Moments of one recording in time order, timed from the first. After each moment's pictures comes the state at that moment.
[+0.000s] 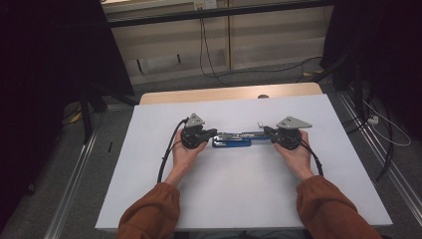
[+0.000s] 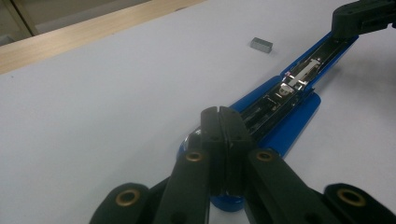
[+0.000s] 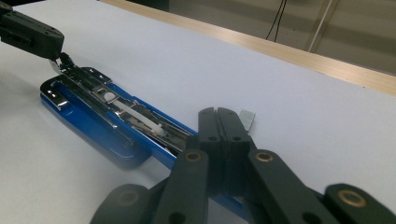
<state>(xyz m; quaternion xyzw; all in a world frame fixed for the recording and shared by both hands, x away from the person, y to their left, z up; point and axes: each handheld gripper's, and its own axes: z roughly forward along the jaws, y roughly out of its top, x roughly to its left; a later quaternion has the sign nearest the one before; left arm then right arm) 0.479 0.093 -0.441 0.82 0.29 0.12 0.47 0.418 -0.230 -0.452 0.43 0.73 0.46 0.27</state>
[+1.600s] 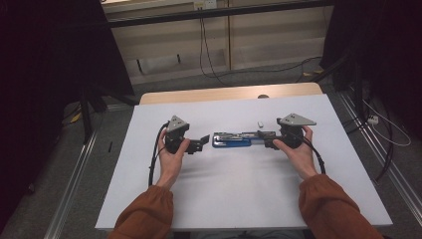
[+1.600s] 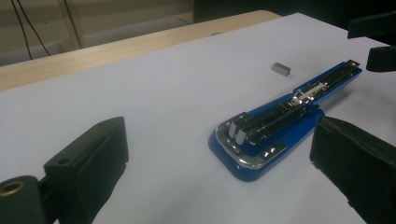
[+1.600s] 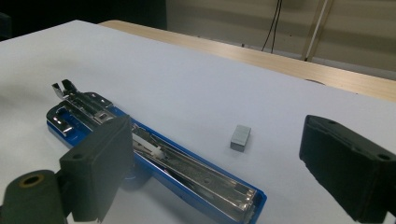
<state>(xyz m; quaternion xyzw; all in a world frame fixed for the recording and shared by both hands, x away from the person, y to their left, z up) 0.449 0.137 -0.421 0.78 0.34 0.17 0.50 0.419 -0.233 -0.443 0.44 0.70 0.48 0.27</state>
